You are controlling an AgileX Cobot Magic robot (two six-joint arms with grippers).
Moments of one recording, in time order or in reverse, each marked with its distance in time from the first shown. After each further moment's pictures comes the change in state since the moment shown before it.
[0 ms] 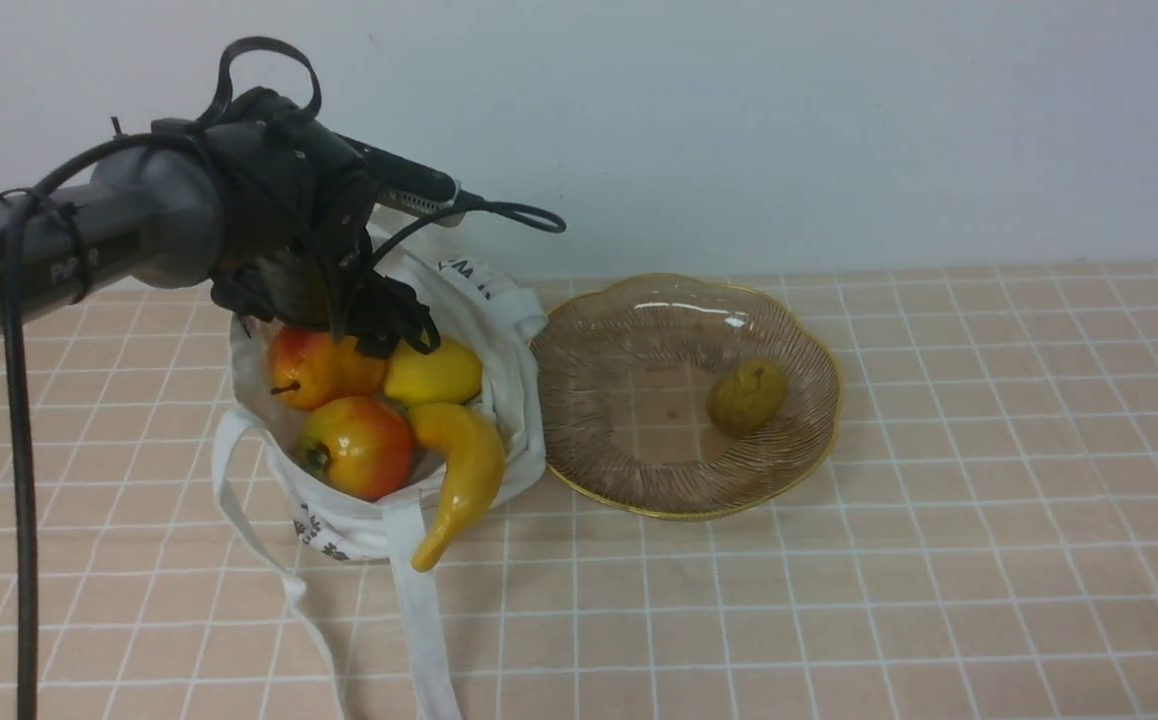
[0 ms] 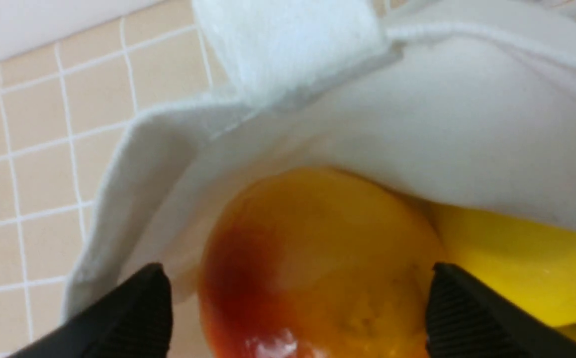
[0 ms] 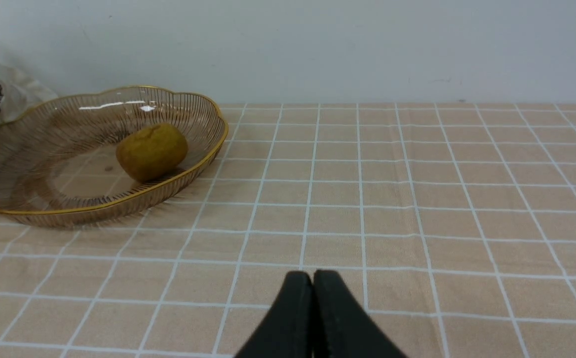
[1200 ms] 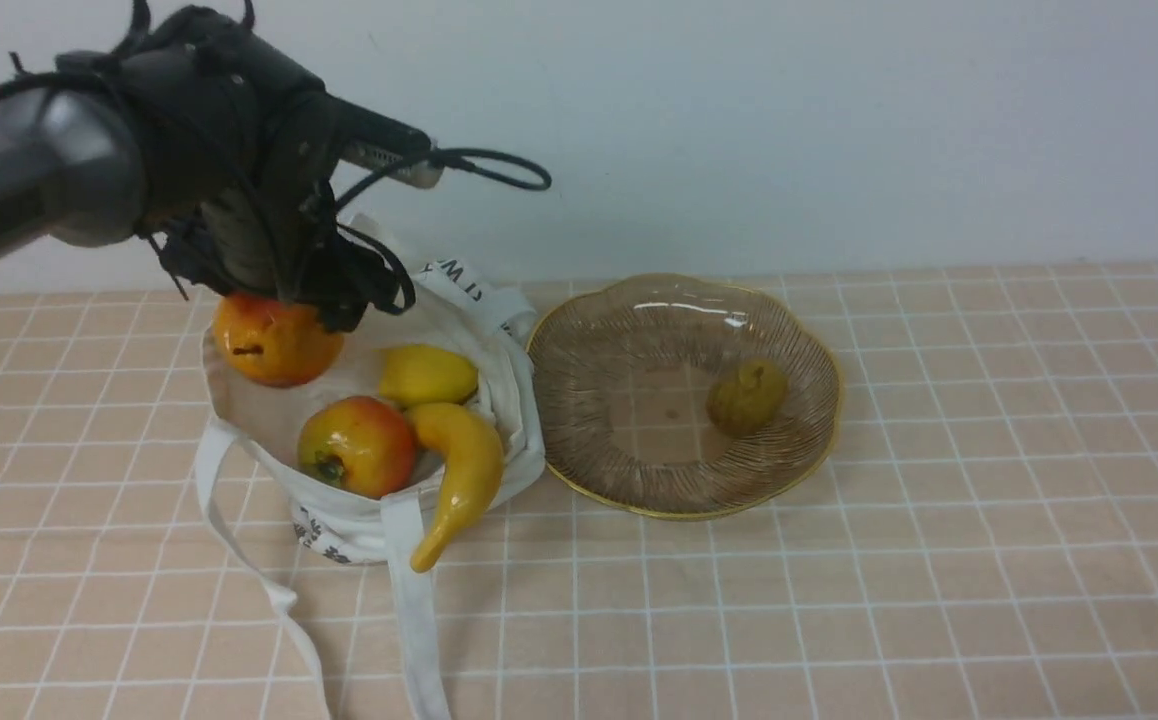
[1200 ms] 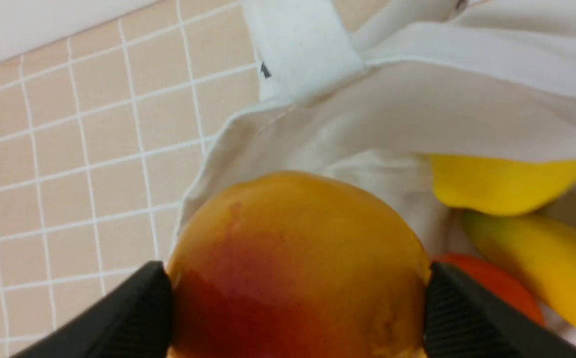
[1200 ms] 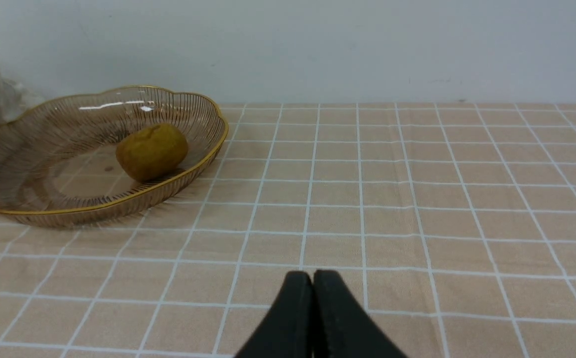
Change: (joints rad) right arm 0.000 0.000 0.000 0.000 0.000 0.000; left arm -0.005 -0.179 -0.002 -0.108 0.178 0.103
